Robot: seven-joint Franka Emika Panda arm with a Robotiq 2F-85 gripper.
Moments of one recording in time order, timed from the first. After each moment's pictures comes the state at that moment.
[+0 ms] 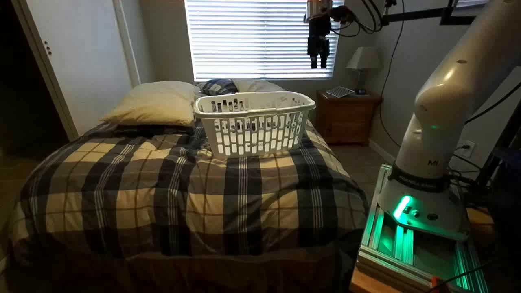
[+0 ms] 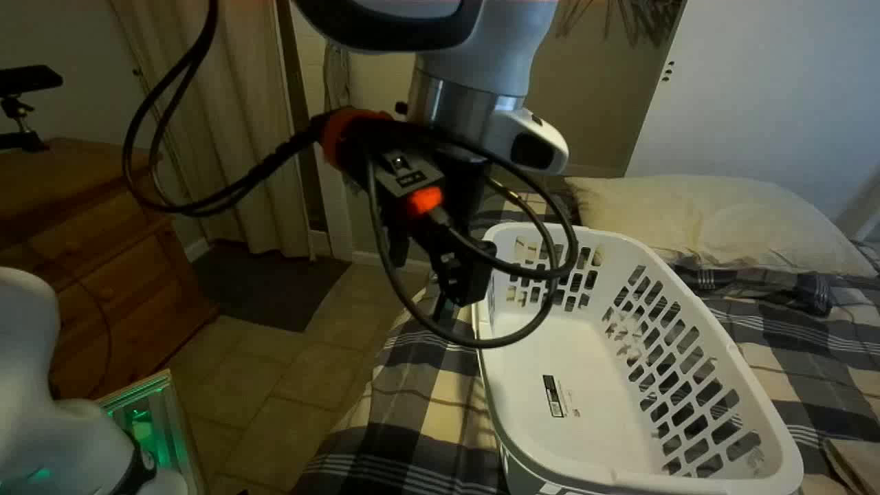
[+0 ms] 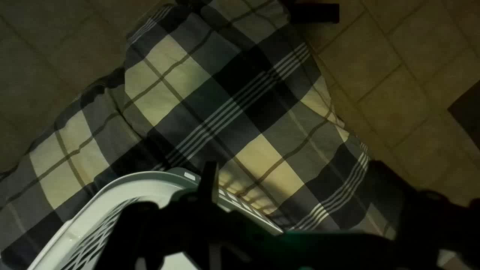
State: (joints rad) arm -0.14 -0.33 -0.28 -2.13 -0.08 1.65 -0.30
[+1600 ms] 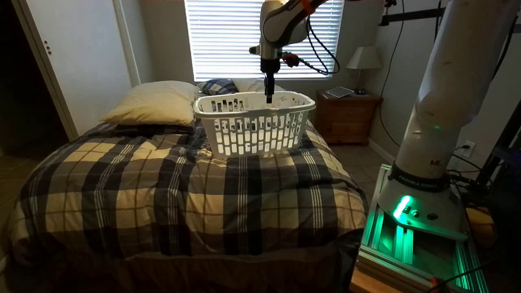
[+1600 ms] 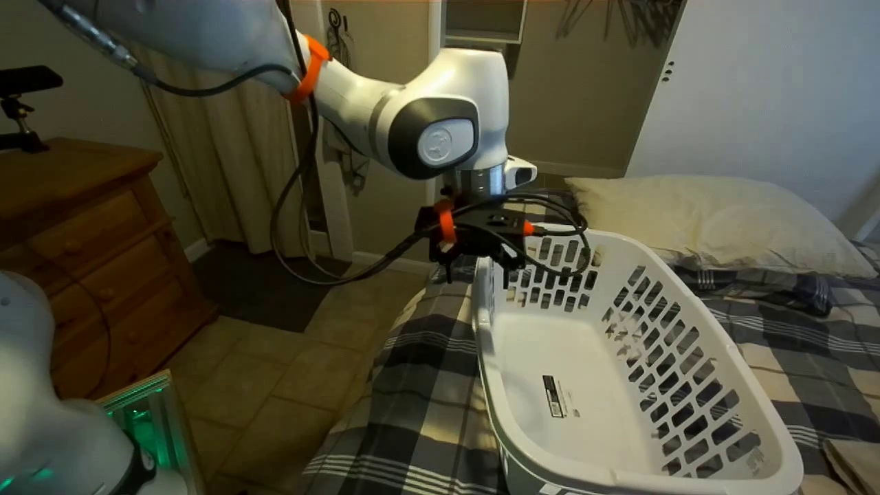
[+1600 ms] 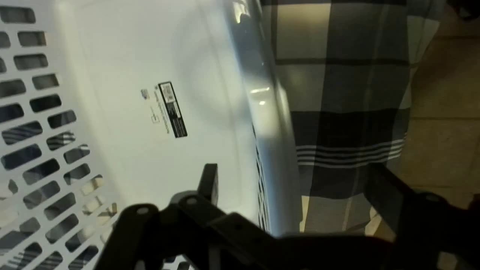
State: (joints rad) arm -0.05 0.01 -0.12 -2.17 -0.12 2.30 -0.72
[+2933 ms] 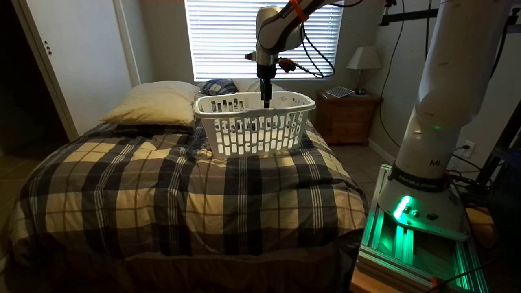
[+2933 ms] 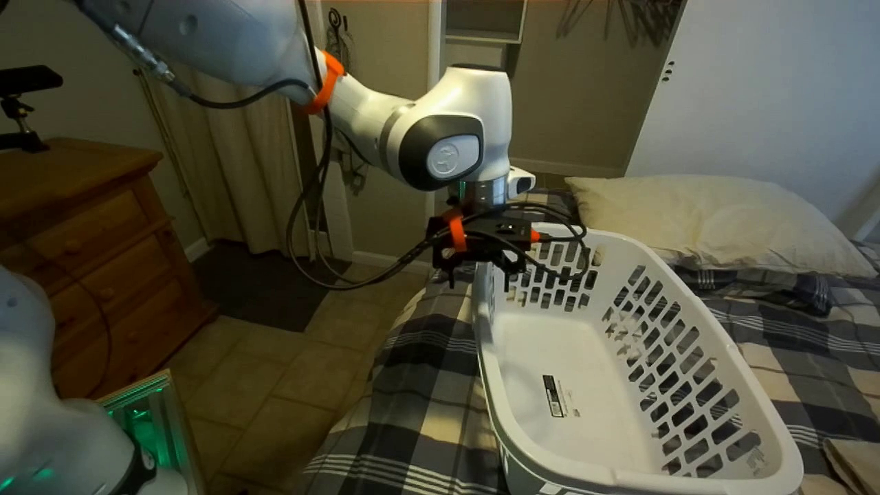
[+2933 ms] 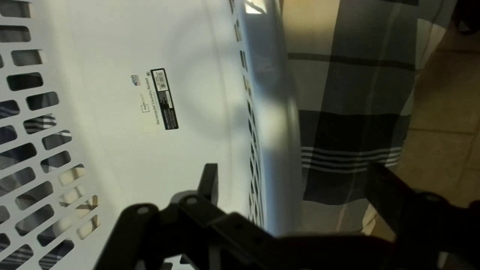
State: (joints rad) arm -0.06 0.07 -0.11 -2.14 -0.12 2.32 -0.78
